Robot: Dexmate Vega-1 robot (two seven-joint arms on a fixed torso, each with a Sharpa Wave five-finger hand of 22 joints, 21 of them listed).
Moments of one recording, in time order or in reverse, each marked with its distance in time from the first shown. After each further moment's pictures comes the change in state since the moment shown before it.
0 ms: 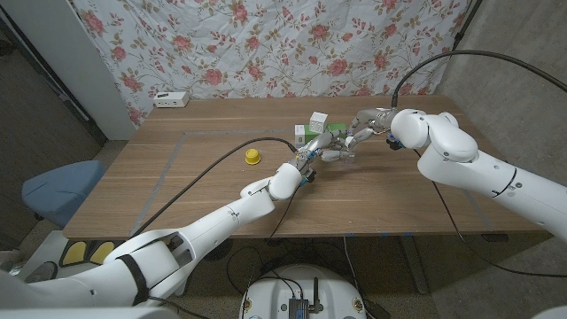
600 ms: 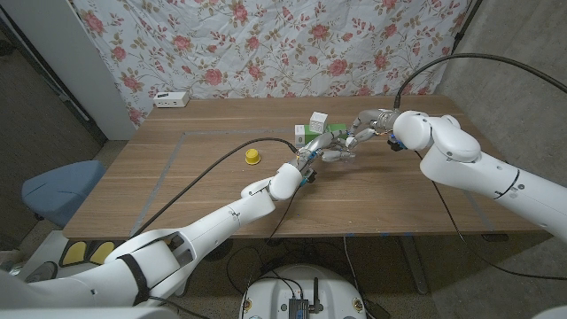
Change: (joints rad) left arm -0.002 -0.003 0.003 0.005 0.002 -0.001 0.004; left_hand 0.000 0.000 0.005 -0.003 0.000 0.000 -0.011 0.000 0.000 0.000 0.000 0.003 0.001 0.002 0.002 0.000 0.001 0.000 0.000 0.000 0.000; right arm -0.028 -0.006 0.033 0.010 0.065 0.014 -0.054; right_hand 0.000 0.000 0.002 0.002 -0.009 0.026 0.009 0.008 -0.003 0.018 0.004 0.008 0.000 0.016 -0.005 0.000 0.005 0.022 -0.004 0.000 0.000
